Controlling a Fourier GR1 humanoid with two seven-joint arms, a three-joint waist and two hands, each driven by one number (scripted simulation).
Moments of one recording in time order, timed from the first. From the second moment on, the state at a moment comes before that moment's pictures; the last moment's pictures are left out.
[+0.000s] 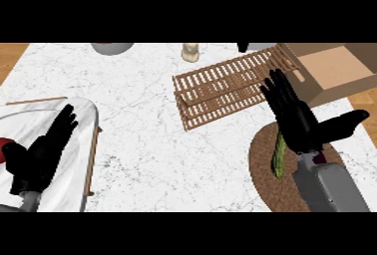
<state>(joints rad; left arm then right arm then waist) -0.03 0.62 -0.31 -1.56 0.40 0.33 0.07 -0.28 -0.21 0.15 -1.46 -0.44 -0.08 0.02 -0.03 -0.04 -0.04</state>
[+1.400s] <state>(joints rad) -0.06 0.47 -0.26 -1.39 0.48 0.27 0.14 0.47 -0.62 -0.15 -1.90 -0.19 -0.26 0.21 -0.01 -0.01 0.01</state>
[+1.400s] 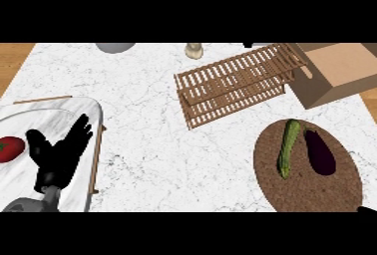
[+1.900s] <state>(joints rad) -0.09 0.45 -0.25 -1.37 0.47 0.24 0.16 0.24 -0.73 -0.01 -2.01 0.02 -0.37 0.79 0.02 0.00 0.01</state>
